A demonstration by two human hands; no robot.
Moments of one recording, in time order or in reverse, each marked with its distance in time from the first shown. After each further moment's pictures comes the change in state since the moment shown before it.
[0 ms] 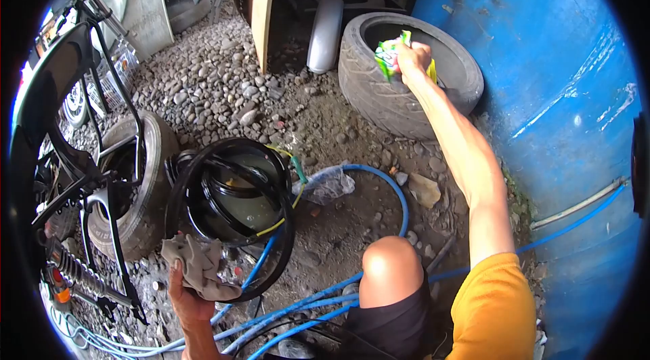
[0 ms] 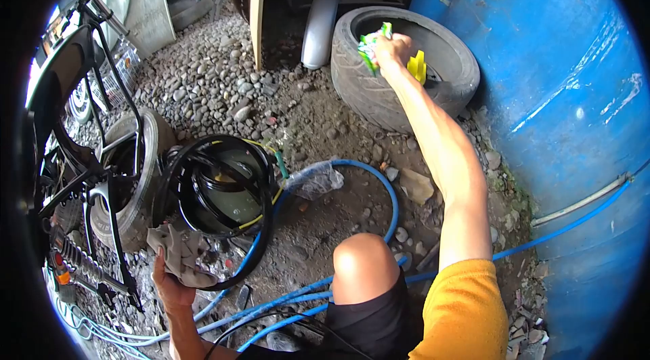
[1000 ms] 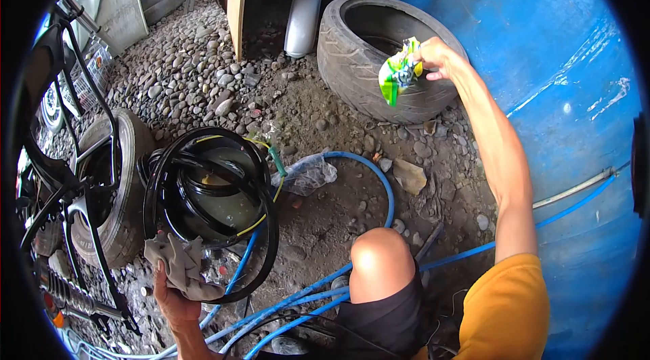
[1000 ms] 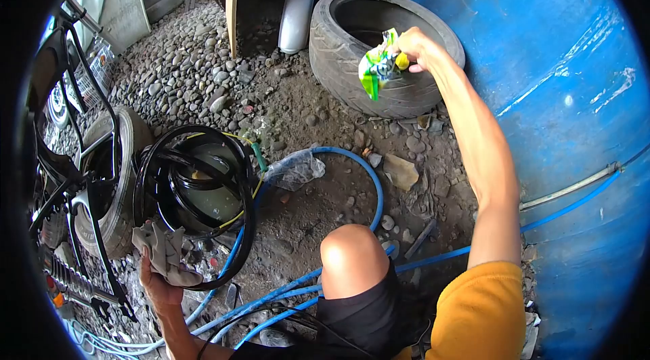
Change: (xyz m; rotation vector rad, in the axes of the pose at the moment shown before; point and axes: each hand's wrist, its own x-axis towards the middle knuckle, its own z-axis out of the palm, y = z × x) left_hand 0.024 -0.011 -0.020 0.041 -0.006 -0.082; right_hand 0.023 -0.033 -0.098 -0.722 -0.463 0.418
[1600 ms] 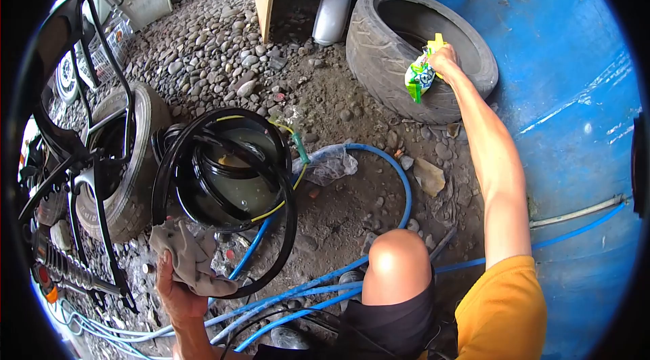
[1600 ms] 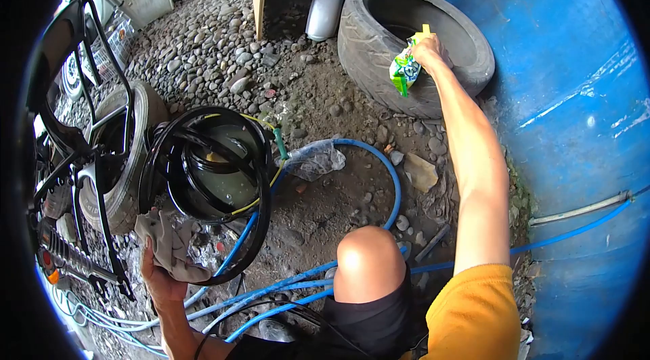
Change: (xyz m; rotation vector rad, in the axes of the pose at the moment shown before) left_hand -0.025 0.010 0.031 0.046 0.058 0.061; right_hand 0.088 0.030 0.072 -0.229 0.474 -0.149
